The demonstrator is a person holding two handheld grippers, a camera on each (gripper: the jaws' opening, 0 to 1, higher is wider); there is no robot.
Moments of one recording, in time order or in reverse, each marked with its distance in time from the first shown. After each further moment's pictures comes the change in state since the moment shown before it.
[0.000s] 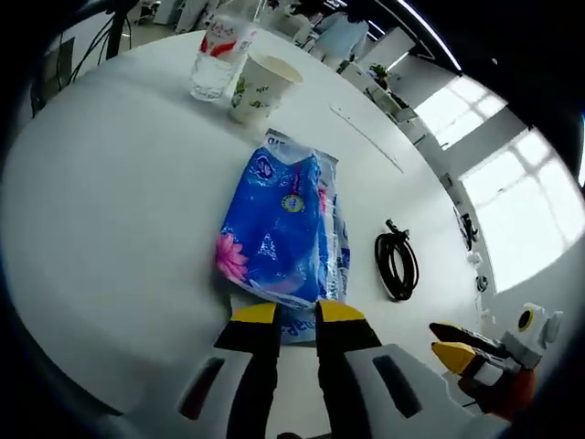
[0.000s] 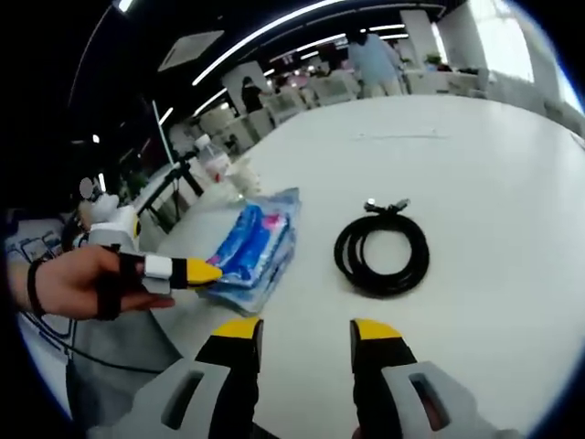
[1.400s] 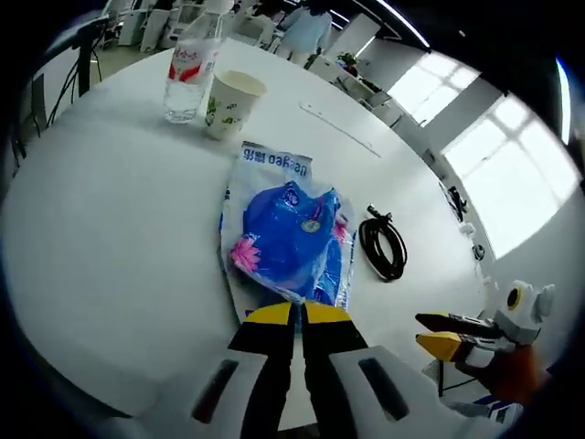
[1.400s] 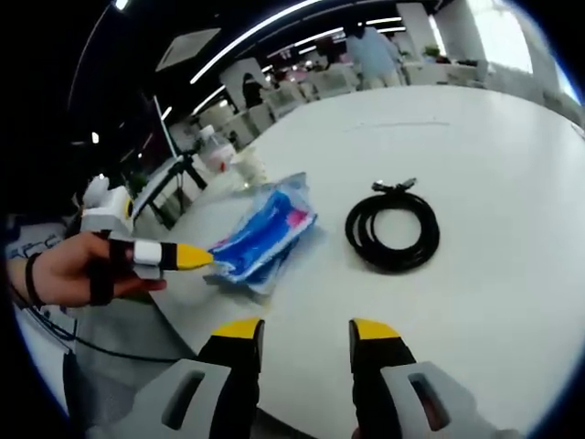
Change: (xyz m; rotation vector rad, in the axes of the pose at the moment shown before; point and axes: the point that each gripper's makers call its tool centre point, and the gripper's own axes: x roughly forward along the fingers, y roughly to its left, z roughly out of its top) left arm -0.024 -0.011 0.000 0.163 0.018 -0.060; right arm -0.006 0.017 -0.019 0.026 0.021 0.010
